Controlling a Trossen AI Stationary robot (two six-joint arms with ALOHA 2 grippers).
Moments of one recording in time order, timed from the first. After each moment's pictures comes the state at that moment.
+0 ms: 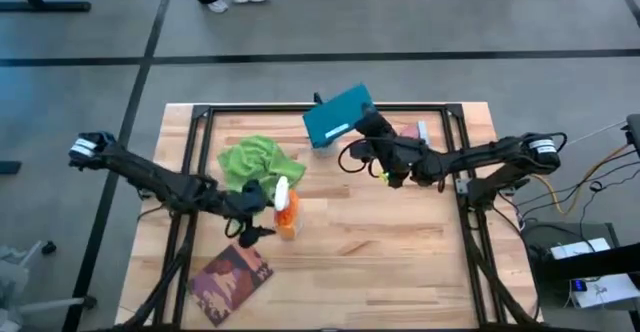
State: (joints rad) left arm -0.35 1.07 0.54 -0.20 -0.23 -0.47; right arm 0.01 1.44 0.95 0.66 1.21 -2.17
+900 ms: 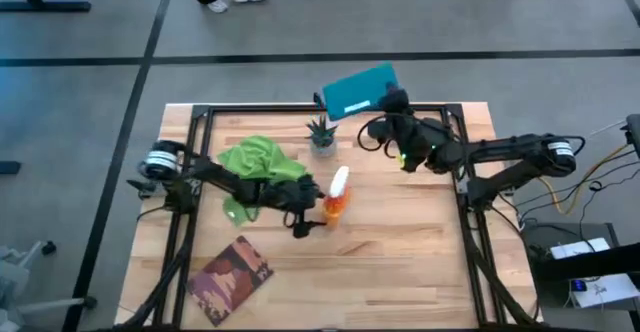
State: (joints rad) left arm -0.05 1.89 0.79 0.61 0.07 0.02; right arm -0.11 1.29 0.94 0.66 1.22 -2.24
